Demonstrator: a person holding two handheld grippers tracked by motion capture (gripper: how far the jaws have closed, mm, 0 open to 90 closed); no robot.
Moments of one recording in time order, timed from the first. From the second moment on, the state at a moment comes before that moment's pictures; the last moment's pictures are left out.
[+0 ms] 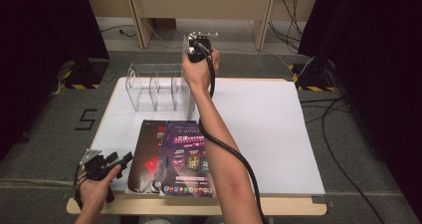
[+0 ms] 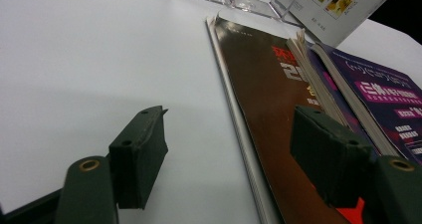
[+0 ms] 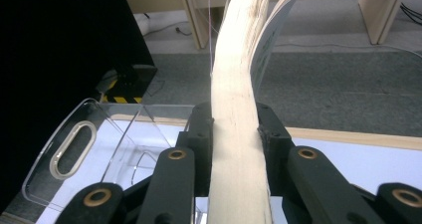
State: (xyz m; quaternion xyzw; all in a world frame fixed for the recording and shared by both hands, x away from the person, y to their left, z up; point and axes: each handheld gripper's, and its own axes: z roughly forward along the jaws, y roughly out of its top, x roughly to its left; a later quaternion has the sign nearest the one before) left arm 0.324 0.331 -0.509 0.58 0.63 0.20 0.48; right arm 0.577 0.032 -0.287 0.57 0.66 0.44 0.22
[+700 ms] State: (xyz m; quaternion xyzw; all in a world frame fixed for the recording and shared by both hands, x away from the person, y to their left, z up) left arm 0.325 0.332 -0.508 0.57 0.63 0.20 0.48; right arm 0.575 0.033 -0.297 0.58 0.61 0.48 0.23
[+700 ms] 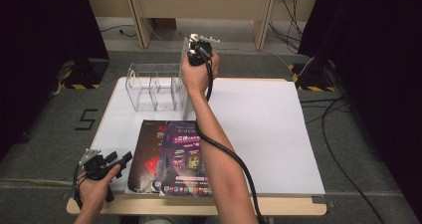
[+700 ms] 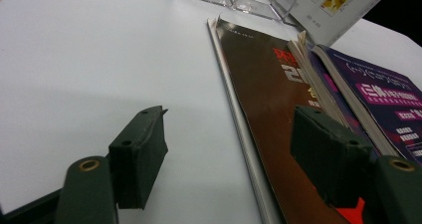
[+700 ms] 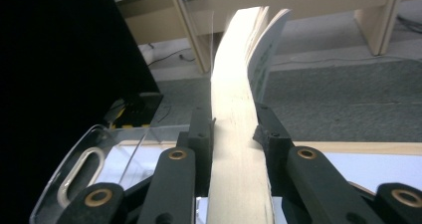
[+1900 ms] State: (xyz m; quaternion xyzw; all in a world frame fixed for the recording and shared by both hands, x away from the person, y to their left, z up) left arm 0.324 0.330 -0.508 0.58 0.62 0.20 0.48; right arm 0.562 0.025 -0.300 0.54 0.62 0.50 0.27
